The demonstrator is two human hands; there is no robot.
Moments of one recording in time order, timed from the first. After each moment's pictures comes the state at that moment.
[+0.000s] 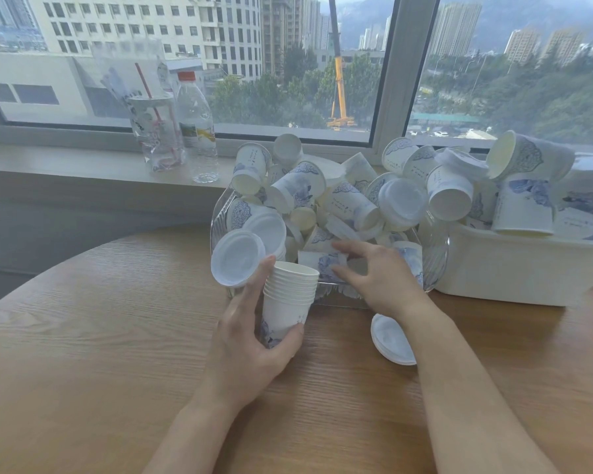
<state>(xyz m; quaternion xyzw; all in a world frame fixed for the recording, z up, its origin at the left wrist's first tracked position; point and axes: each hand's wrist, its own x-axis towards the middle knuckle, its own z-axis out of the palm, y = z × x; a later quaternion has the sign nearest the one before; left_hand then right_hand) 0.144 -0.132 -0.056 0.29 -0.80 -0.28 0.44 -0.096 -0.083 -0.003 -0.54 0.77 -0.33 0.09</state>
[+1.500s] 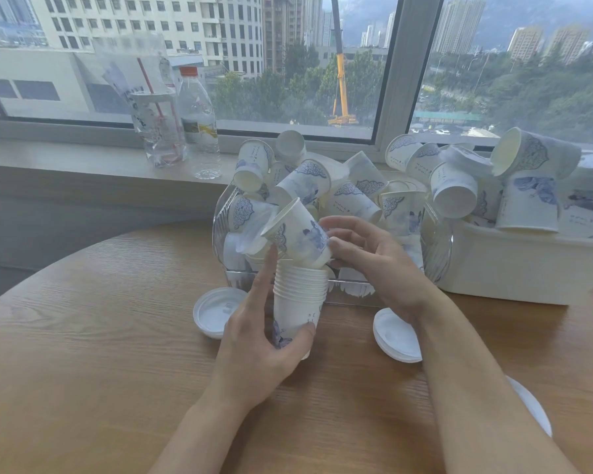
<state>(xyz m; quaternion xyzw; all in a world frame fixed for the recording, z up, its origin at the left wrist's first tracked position) 0.139 -0.118 -0.051 0.25 -0.78 -0.38 0.44 -0.070 -0.068 0.030 -0.52 0.56 -0.56 0.33</state>
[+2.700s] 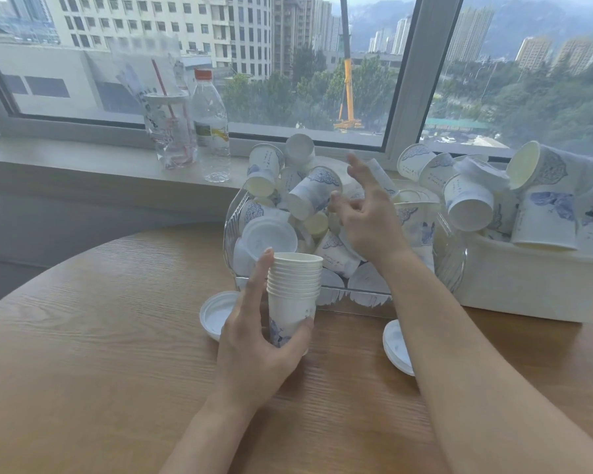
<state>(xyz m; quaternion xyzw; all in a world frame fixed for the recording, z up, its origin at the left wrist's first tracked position) 0.136 -0.125 -0.053 0.29 -0.75 -0.34 0.49 -0.077 -0.140 0.058 -0.51 0.66 -0.54 0.08</state>
